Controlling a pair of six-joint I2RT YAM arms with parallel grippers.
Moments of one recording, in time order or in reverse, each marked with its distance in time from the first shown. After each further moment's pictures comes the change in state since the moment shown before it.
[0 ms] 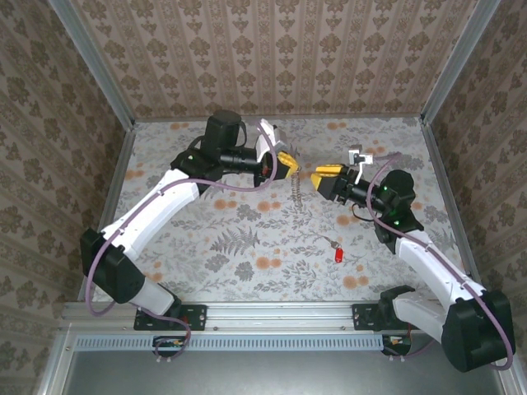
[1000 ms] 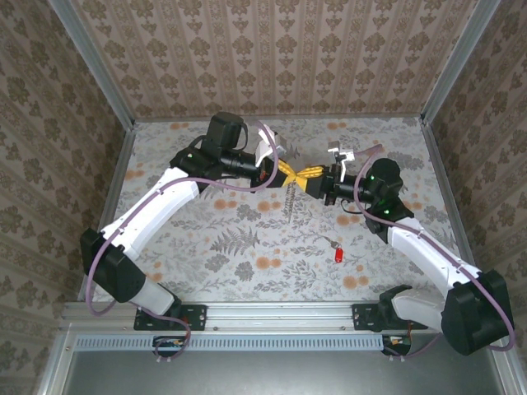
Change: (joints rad) left arm 0.001 0.010 0.021 -0.139 0.047 0.026; right arm 0.101 0.109 0.113 -0.026 -0.117 -0.079
